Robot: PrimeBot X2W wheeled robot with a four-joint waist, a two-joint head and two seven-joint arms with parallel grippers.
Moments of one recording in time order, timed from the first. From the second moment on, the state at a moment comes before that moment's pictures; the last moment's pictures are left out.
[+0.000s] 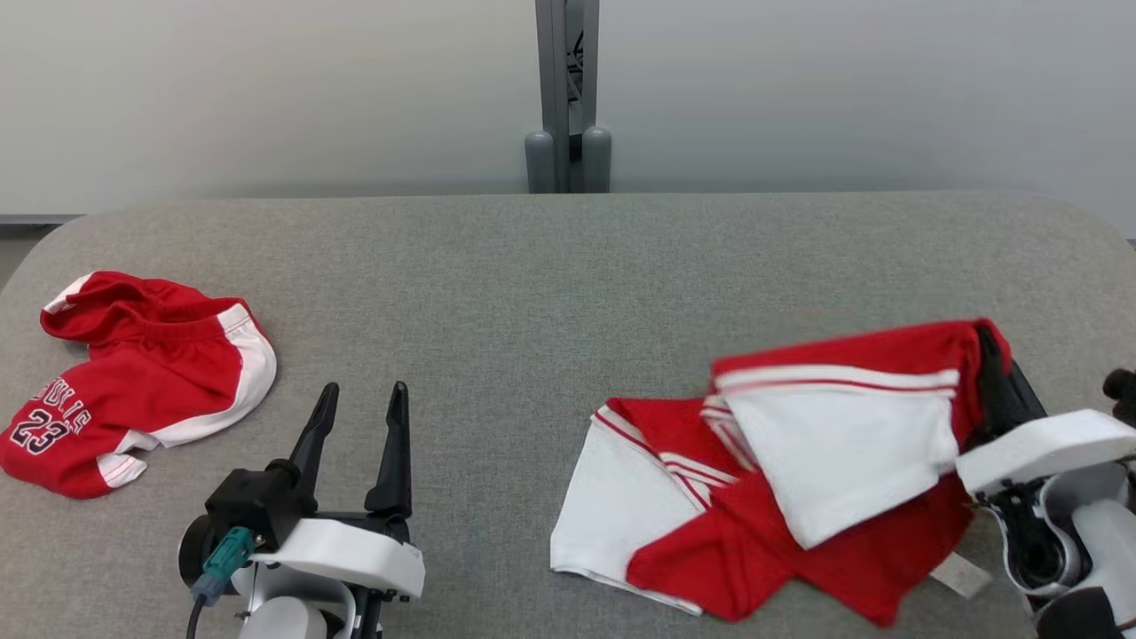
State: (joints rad) left arm -0.13 0.05 -0.17 0.28 -0.33 0.01 -0.26; right arm -0.39 -0.25 0.20 0.59 0.83 0.13 -0.23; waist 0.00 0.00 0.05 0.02
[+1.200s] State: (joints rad) left arm -0.13 0.05 -0.19 0.28 -0.32 0.01 -0.26; right arm -0.23 -0.18 0.12 0.19 0.43 0.13 -0.26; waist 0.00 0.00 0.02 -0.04
